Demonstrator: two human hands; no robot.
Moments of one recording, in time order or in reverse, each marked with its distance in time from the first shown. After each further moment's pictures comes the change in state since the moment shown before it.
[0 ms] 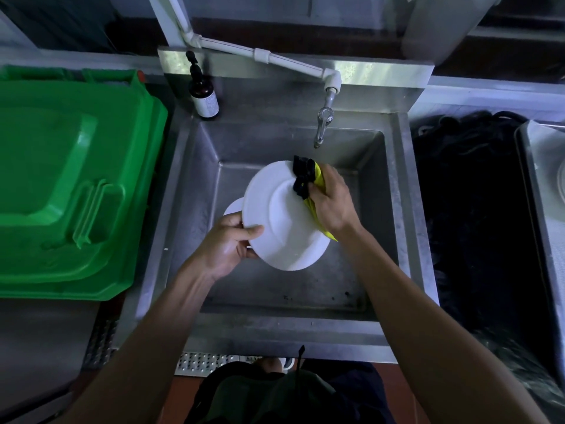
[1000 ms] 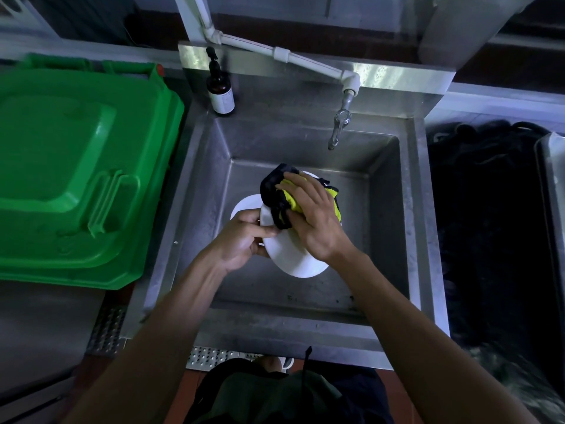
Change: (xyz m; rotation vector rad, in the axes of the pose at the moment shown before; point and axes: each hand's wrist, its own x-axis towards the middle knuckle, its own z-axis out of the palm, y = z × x) left_hand 0.005 0.005 0.002 0.085 -0.034 0.010; right_hand -0.029 -0.021 0.029 -0.248 -0.165 -0.424
